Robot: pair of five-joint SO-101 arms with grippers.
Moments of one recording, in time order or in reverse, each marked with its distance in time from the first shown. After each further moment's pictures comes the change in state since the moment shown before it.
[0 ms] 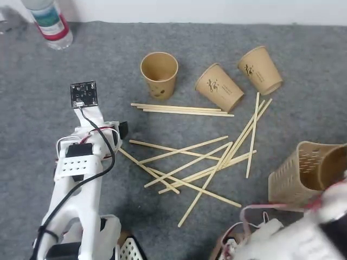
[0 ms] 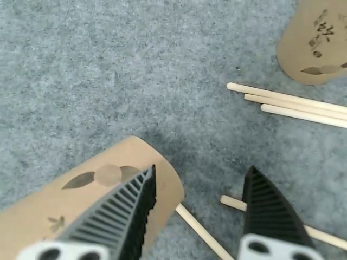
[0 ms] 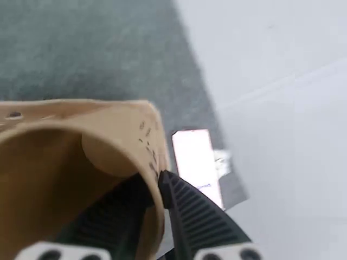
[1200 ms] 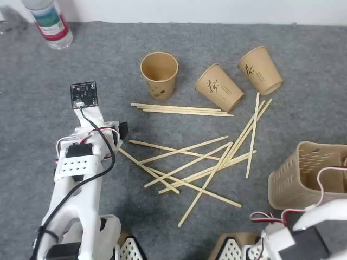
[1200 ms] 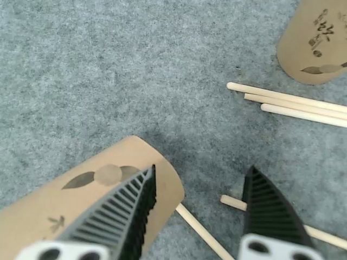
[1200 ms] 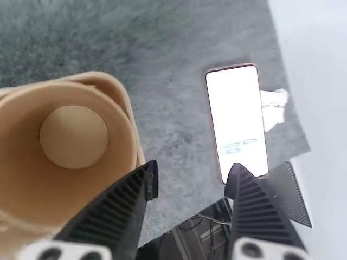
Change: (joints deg) left arm 0.0 0.0 0.2 0.0 0.0; right arm 8.4 34.6 -13.2 -1.1 0.4
